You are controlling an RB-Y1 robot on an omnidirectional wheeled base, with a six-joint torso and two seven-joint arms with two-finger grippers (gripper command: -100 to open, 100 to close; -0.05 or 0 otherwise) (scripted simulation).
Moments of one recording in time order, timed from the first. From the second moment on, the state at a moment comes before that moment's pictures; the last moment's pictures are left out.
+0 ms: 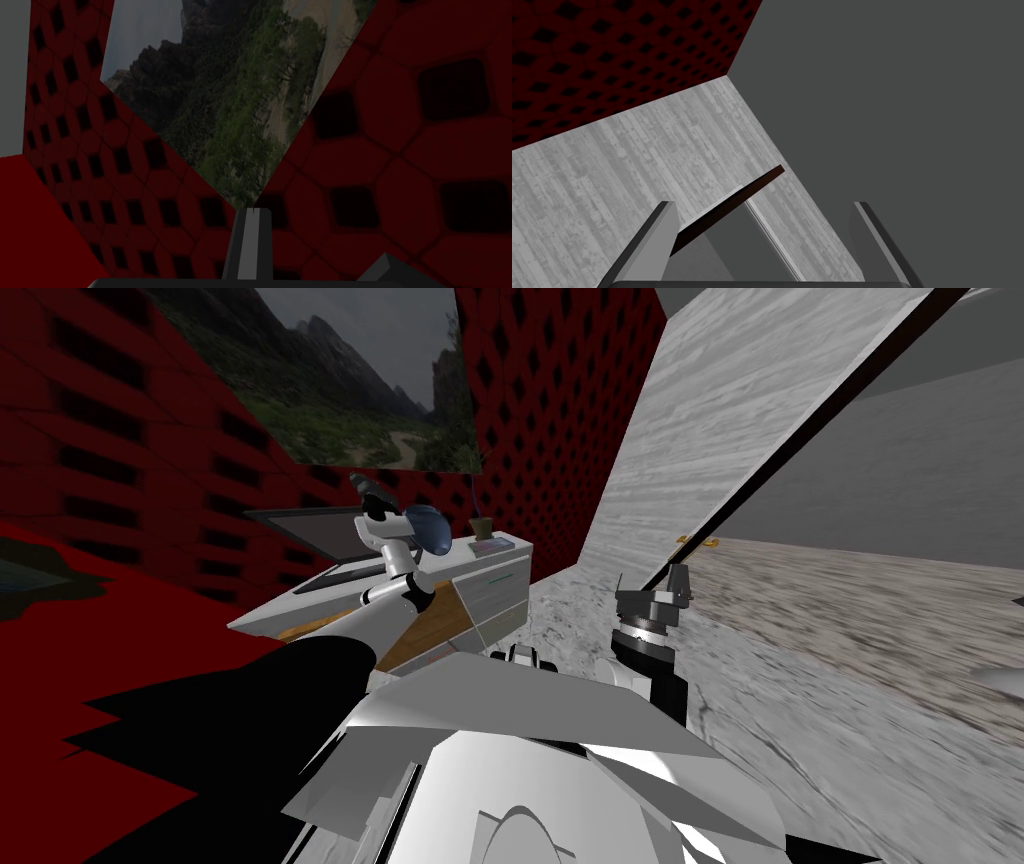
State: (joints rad) left arm -0.96 0.67 0.77 -1.06 -0.35 0.16 0.61; right arm 0.53 0.02 0.04 -2.40 -0.09 -0.37 -0.03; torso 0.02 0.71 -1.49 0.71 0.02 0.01
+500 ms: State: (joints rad) left arm -0.94 0.68 0.75 -1.09 -0.31 0.17 0.61; right arm 0.53 0.02 0.04 -2.40 -0.09 -0.37 -0.03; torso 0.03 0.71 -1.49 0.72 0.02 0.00
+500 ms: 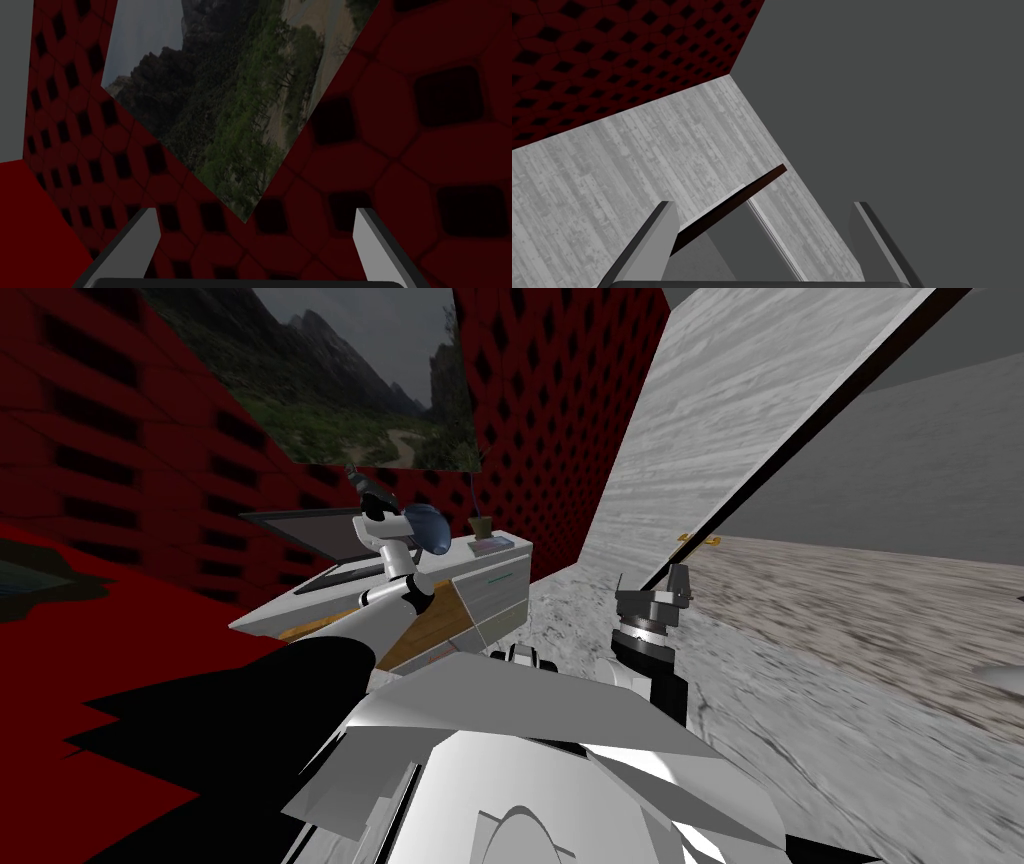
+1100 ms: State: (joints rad) left arm -0.94 0.68 0.76 -1.04 -0.32 0.14 0.61; right arm 0.53 0.02 0.04 -2.40 -0.09 -0.37 -0.03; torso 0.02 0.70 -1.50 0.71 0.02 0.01
